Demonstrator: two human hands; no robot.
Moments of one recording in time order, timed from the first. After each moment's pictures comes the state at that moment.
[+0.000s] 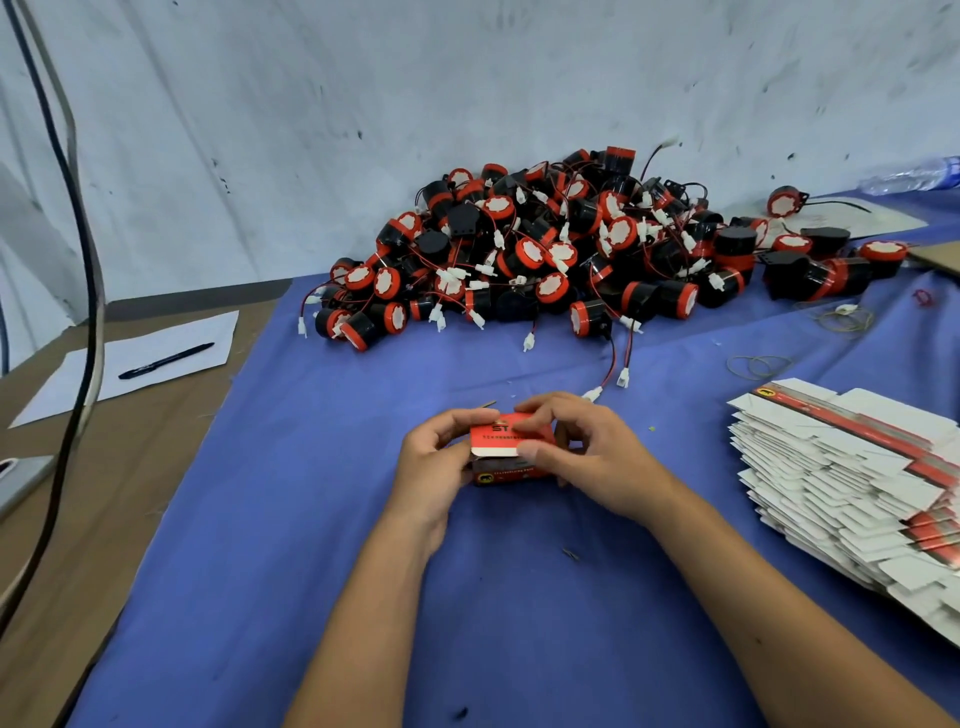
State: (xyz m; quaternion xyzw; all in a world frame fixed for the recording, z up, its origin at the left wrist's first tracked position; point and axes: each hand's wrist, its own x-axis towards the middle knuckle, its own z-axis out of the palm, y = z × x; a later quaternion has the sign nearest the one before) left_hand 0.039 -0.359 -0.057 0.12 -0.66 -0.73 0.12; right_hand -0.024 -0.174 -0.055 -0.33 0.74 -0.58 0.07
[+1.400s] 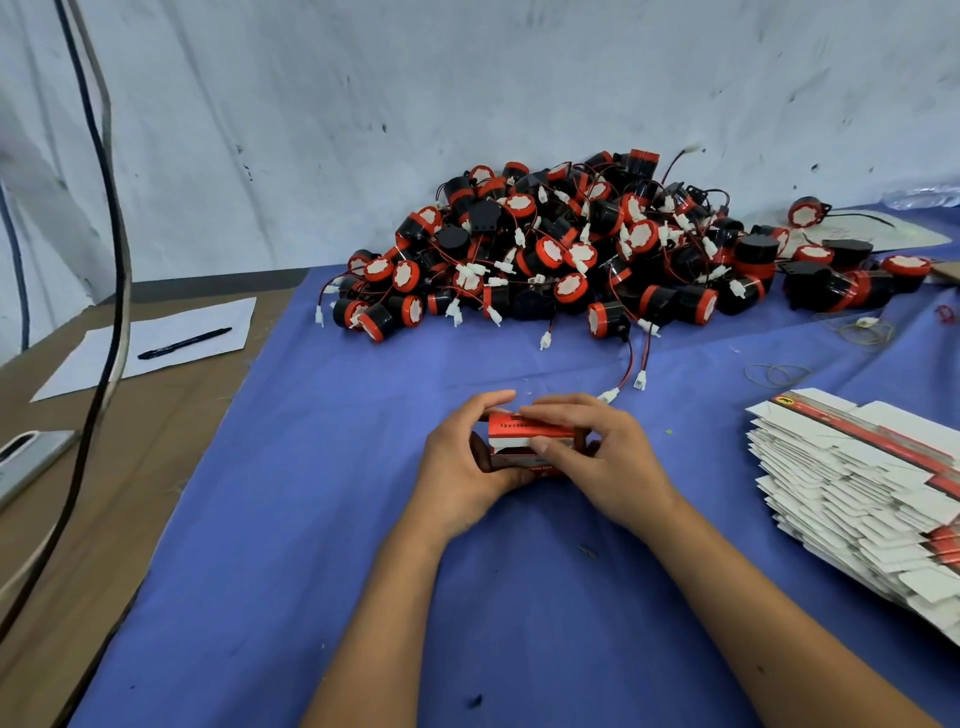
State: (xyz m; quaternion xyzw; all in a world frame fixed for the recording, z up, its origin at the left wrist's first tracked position) left_hand 0.047 -0.365 -0.059 0.02 -0.84 -0.52 0.17; right_hand -0.009 -0.186 -0.057 -0.30 0.76 -0.57 -0.03
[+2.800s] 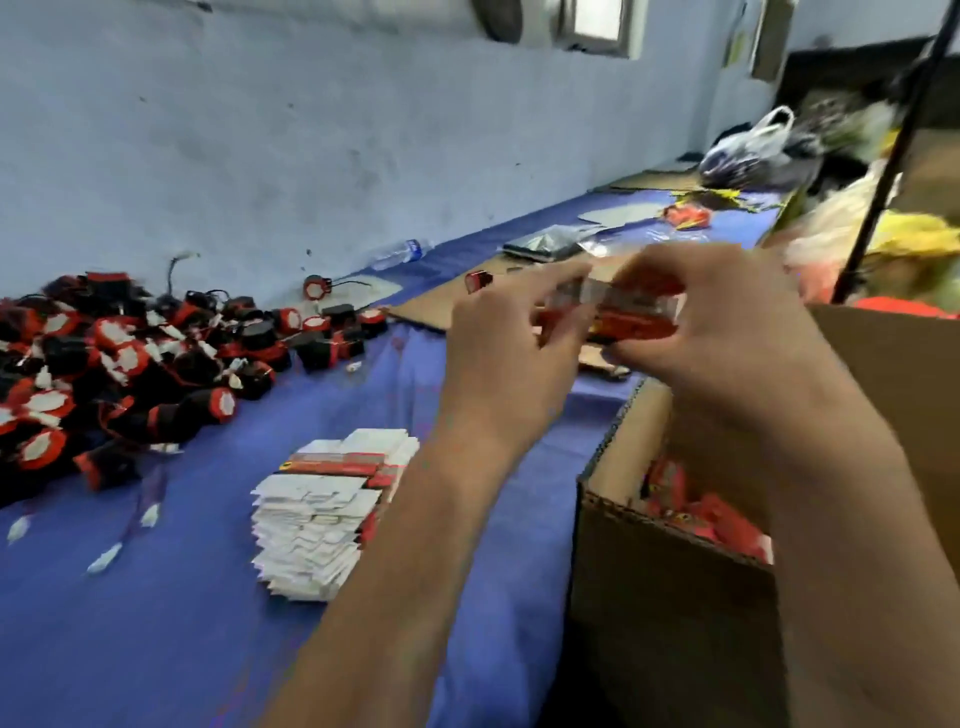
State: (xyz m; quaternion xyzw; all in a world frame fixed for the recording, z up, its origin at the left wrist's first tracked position) left_hand 0.076 0.072 0.126 -0.42 -0.72 -0.54 0.14; right_hand 0.177 0.205 0.158 0.16 0.92 -0.18 -0.31
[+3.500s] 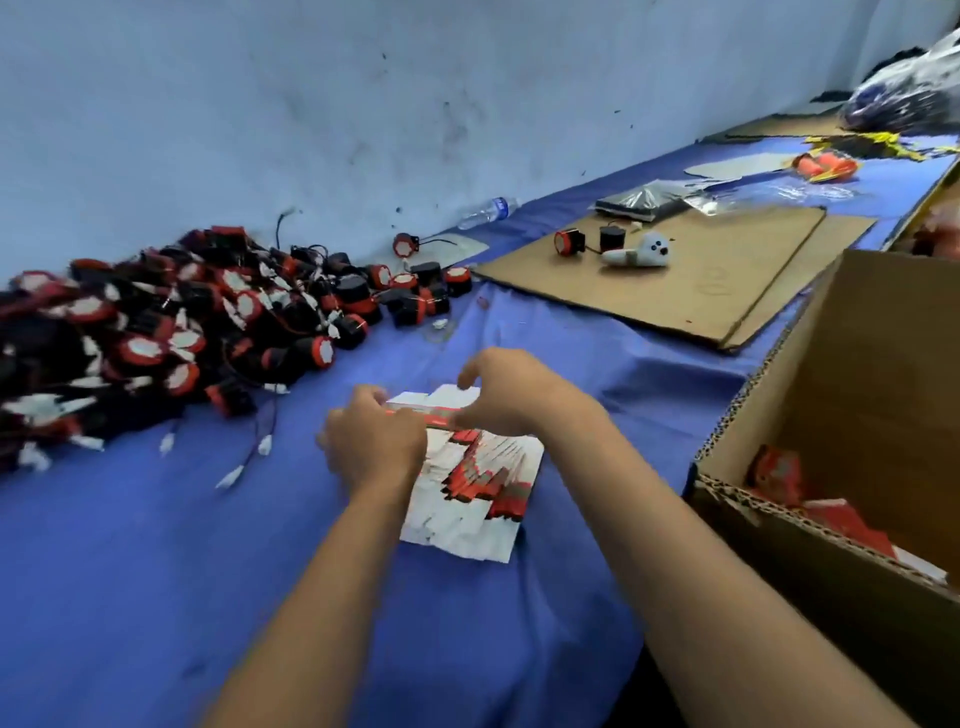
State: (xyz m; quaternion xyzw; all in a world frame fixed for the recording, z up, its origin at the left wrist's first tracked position) left_hand -0.024 -0.059 -0.005 0.10 -0.91 -0.39 0.10; right_hand 0.015 0.087 0.057 0.03 0.98 -0.21 0.02
